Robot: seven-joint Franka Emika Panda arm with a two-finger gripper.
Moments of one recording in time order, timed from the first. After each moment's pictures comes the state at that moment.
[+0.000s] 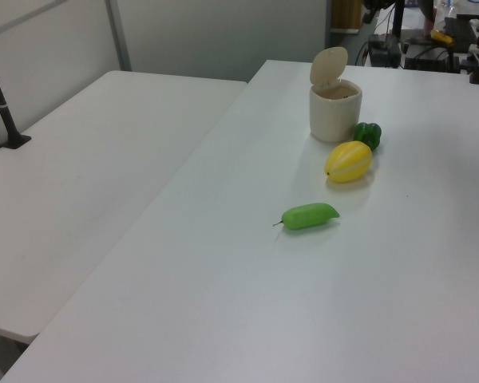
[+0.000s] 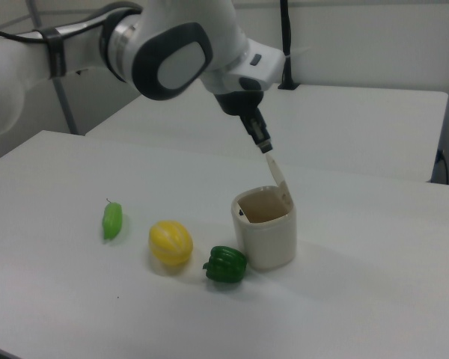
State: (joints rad) arm -0.24 0.15 -0.14 -1.55 0.11 2.09 0.38
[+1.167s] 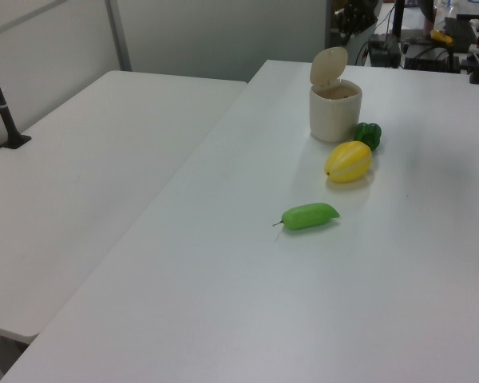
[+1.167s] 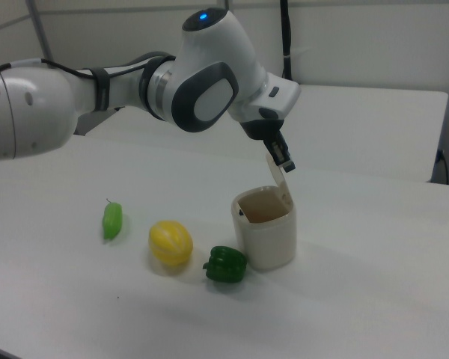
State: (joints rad) arm -0.23 0.32 -0.13 -1.50 0.01 2.26 0.52
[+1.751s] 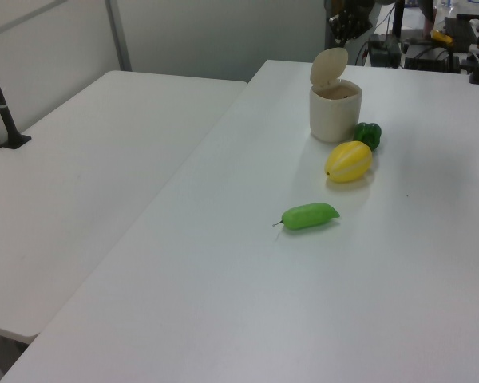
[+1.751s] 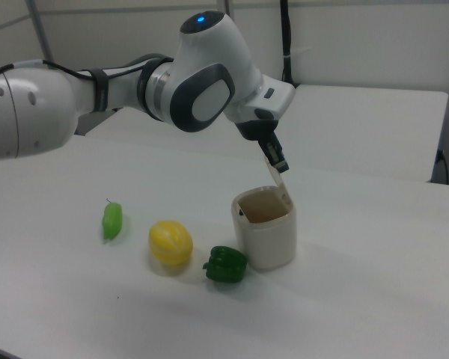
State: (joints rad) arm -0.20 0.34 -0.13 -1.50 0.01 2.25 0.52
